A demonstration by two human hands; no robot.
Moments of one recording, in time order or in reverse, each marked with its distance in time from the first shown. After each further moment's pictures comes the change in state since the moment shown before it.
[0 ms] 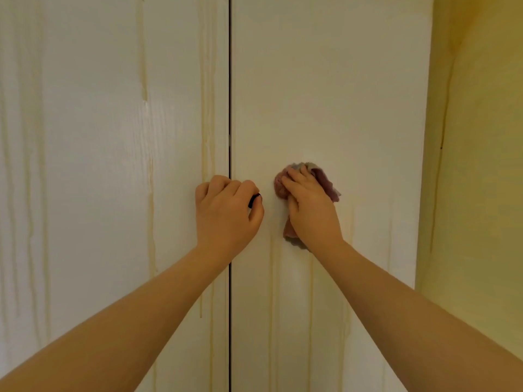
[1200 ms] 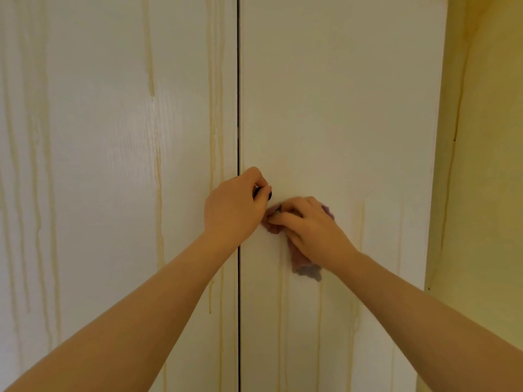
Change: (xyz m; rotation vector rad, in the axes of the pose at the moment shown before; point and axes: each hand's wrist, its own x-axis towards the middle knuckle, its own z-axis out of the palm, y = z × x) left_hand 0.014 0.004 -0.015 -0.295 -0.399 -0.345; right_hand -0.035 0.004 0.008 0.113 -0.179 -0.352
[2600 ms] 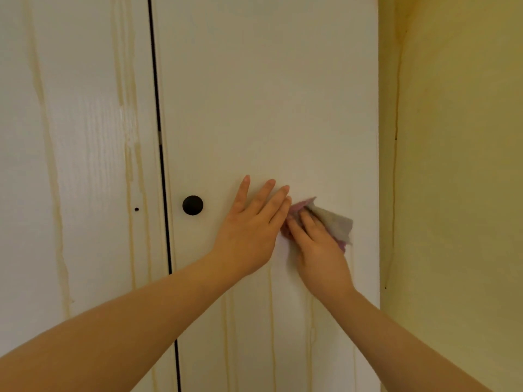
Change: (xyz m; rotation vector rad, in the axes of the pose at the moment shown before) left_hand 0.009 0.024 0.113 0.653 0.169 0.807; right_hand -0.073 0.062 0.003 -0.205 0.109 0.443
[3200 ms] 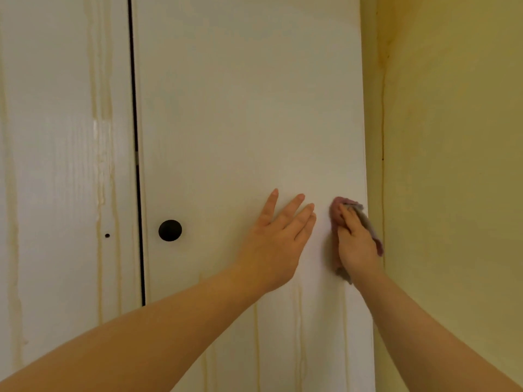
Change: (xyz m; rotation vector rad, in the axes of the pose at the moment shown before) left_hand 0.044 0.034 0.013 -0.008 0.064 0.096; right_hand 0.043 0.064 -0.039 0.487 0.057 0.661
